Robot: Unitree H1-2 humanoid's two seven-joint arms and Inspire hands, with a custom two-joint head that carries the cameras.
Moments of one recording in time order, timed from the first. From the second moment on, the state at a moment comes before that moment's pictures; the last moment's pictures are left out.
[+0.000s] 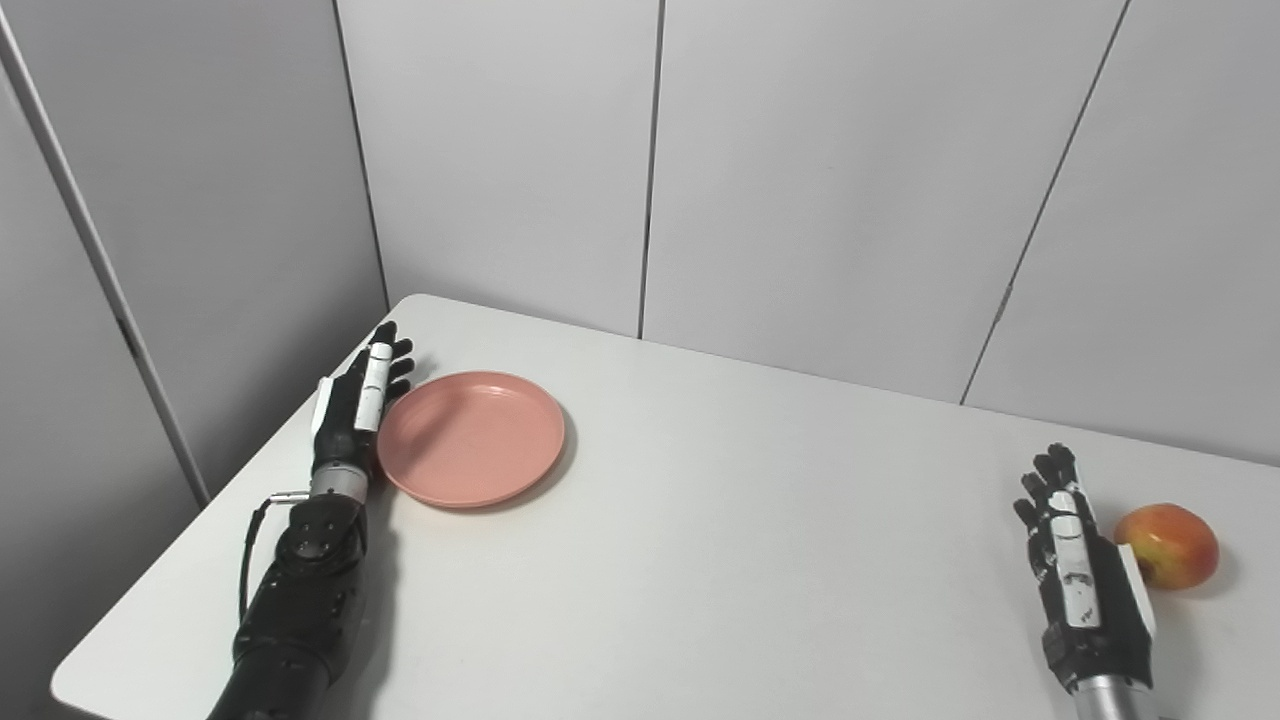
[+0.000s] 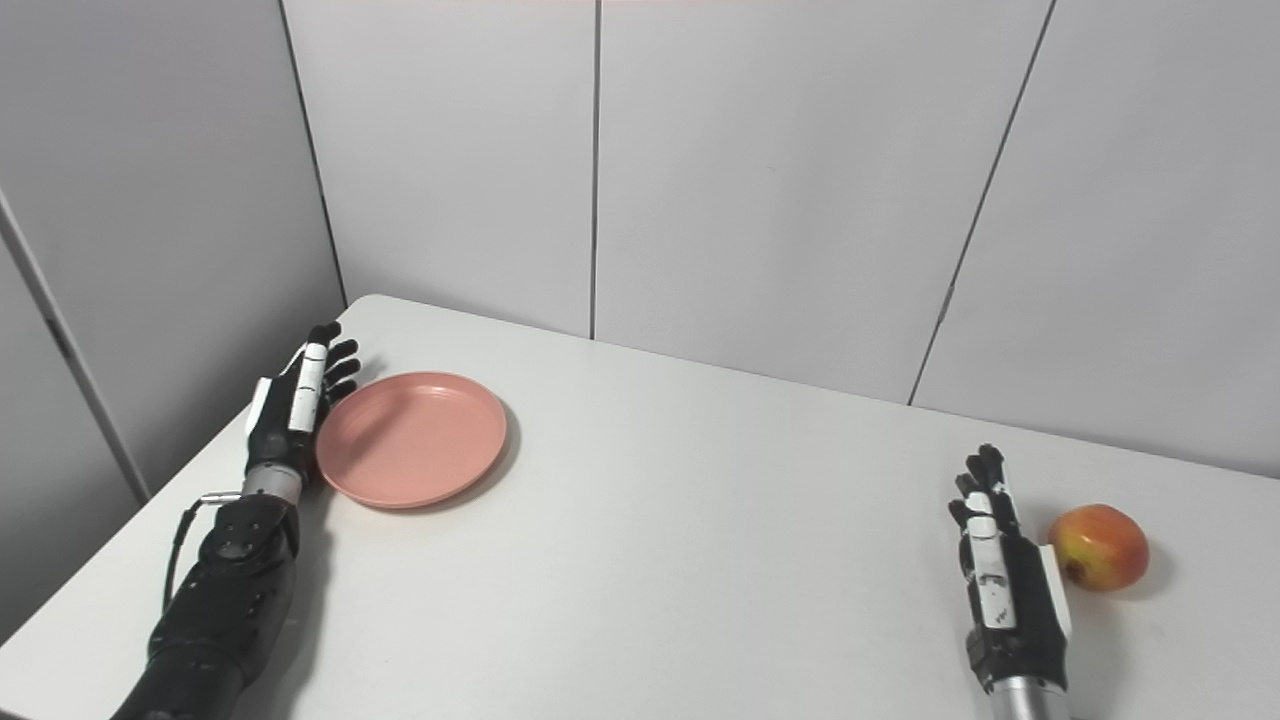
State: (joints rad) left arm -0.46 0.35 0.25 0.74 -0.12 -0.26 0.06; right arm -0.33 -0.09 -0.05 0.38 0.16 -0.22 0.15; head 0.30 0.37
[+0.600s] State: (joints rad) left arm -0.47 0.31 0.21 0.71 -0.13 -0.23 0.00; right arm -0.33 -0.09 -0.05 0.37 0.14 -0.22 0.15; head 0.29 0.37
